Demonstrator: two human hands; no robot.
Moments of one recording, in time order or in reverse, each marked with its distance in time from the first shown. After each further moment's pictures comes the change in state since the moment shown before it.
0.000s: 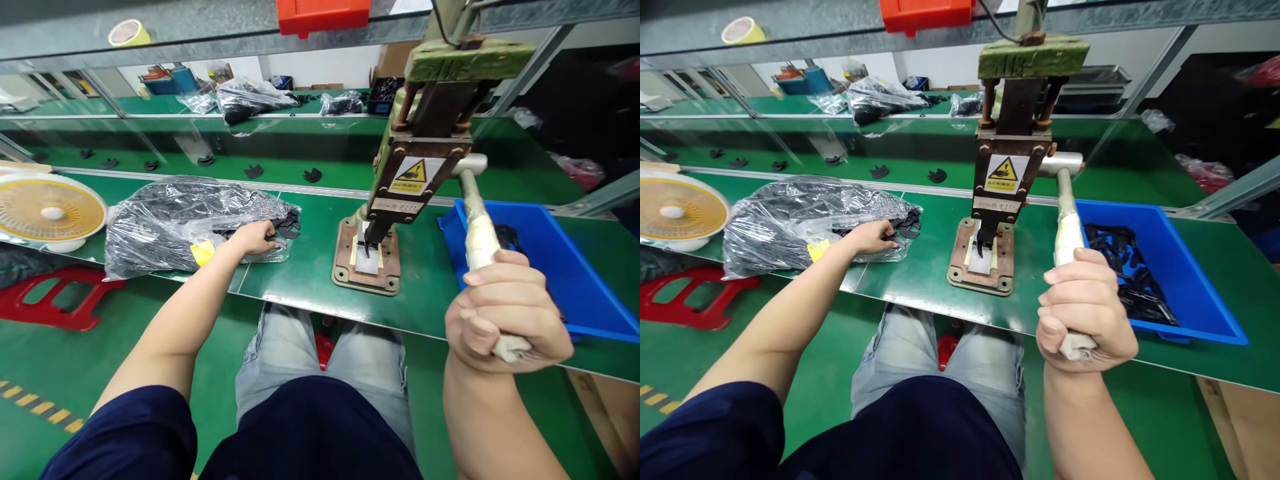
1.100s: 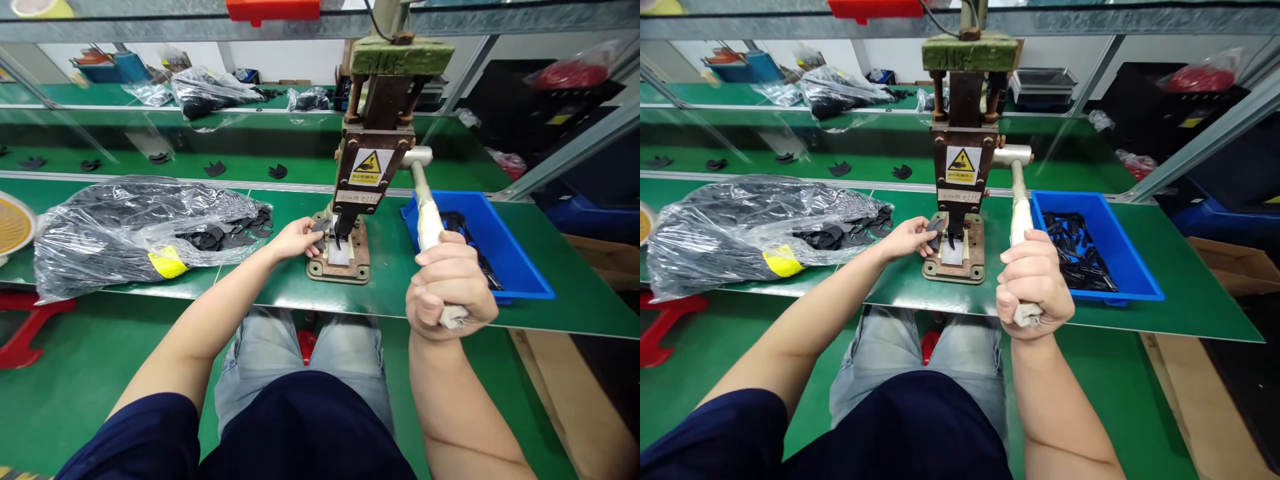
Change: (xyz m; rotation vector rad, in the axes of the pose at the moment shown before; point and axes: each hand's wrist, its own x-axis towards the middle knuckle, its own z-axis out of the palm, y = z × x) left_hand 0.007 0.187 0.030 -1.210 -0.202 0.143; right_hand 0.004 -0.018 -0.001 -0.037 -0.118 0.025
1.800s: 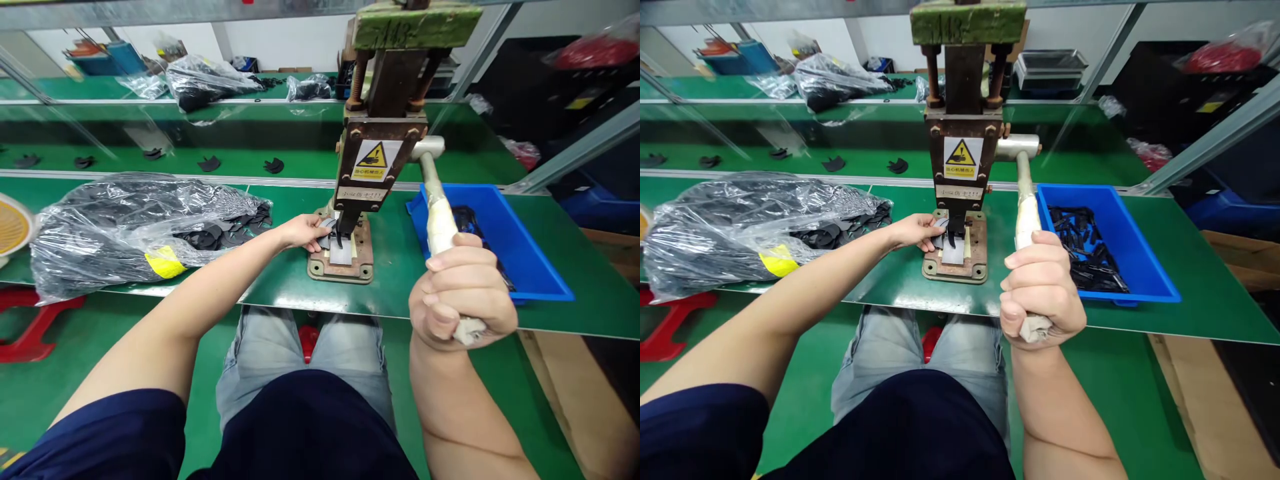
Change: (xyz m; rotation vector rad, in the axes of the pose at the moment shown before) left_hand 0.031 0.008 -0.003 0.106 -0.081 -0.196; right_hand 0.000 -0.002 0.006 -0.031 0.067 0.041
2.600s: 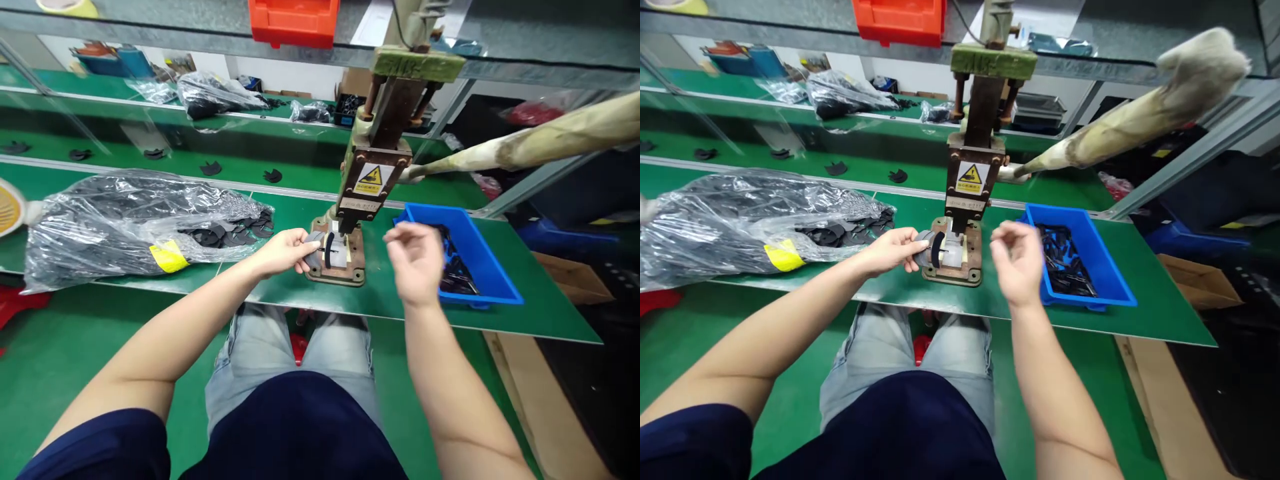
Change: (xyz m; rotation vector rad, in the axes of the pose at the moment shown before) left_hand -0.105 0.000 0.003 -0.151 0.056 0.225; right_hand 0.003 0.037 0.007 0.094 -0.183 0.452
